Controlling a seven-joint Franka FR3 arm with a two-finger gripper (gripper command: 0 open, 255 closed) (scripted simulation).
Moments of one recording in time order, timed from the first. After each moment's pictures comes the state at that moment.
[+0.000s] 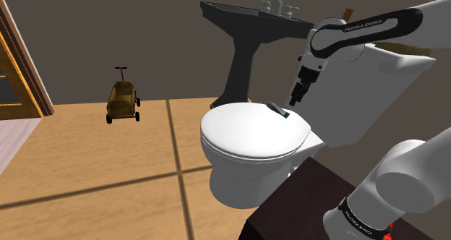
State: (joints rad) arm -0.08 -0.35 -0.34 -2.41 0.01 2.02 -0.52
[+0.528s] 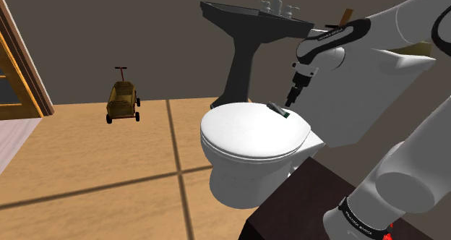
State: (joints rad) arm -0.08 -0.04 -0.45 -2.25 0.13 2.15 -0.80
